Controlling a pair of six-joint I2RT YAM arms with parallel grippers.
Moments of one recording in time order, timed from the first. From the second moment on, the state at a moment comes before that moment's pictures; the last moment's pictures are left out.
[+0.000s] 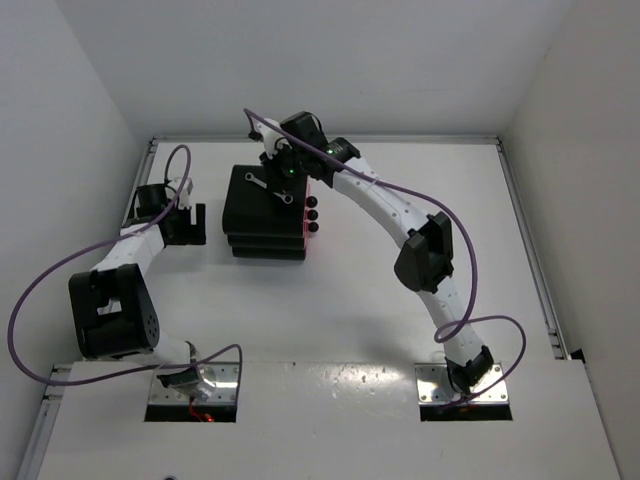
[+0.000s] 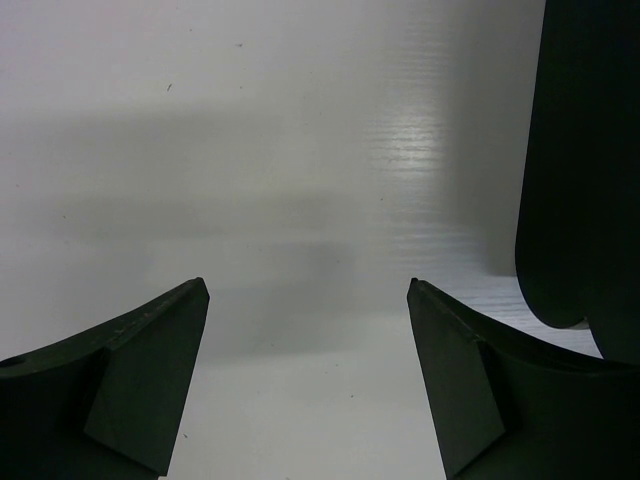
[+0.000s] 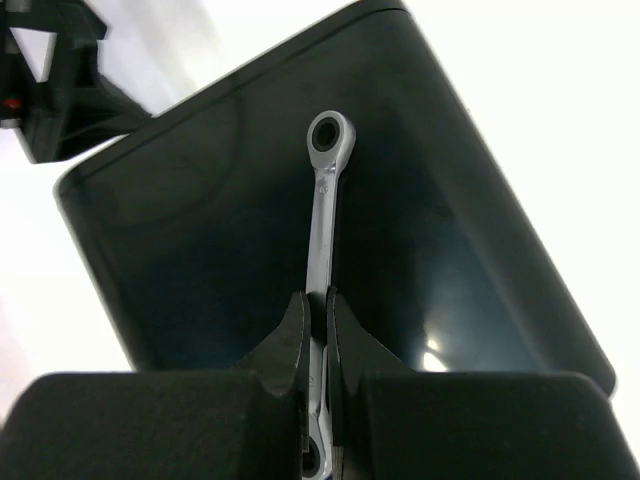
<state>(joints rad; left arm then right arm) 0.22 1.47 0.90 -0.30 0.13 0.18 0.70 2.33 2.35 -0.72 -0.30 -0.14</state>
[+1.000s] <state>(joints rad) 0.21 1.38 0.90 -0.28 0.12 0.19 0.69 2.15 2.21 -0.71 -0.29 -0.10</state>
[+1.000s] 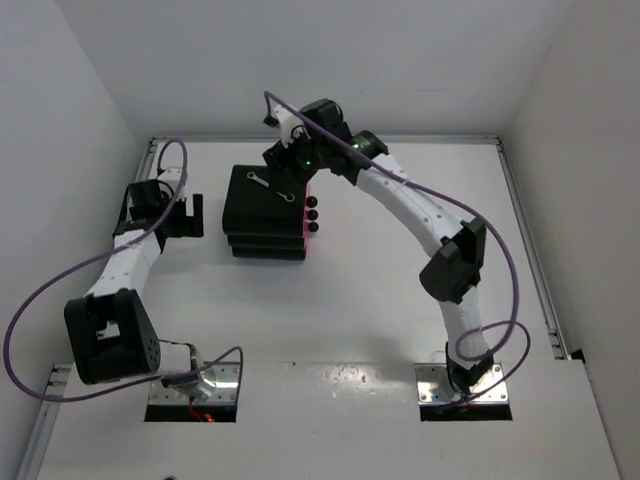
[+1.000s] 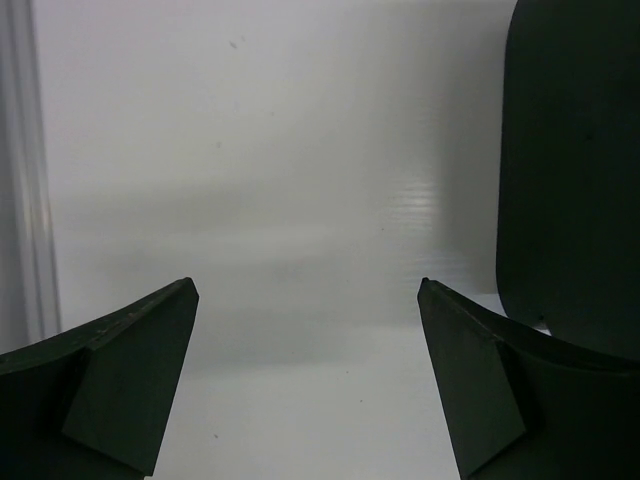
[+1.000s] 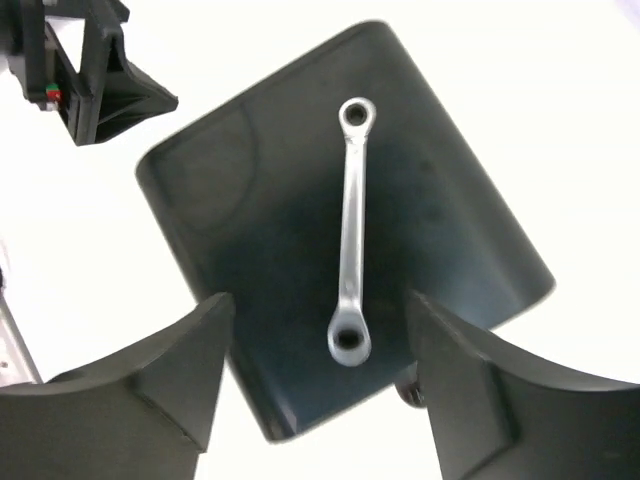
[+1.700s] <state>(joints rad) 0.24 1.06 0.81 -0.30 0.19 0.20 0.00 1.25 0.93 -0.57 -0.25 -0.21</state>
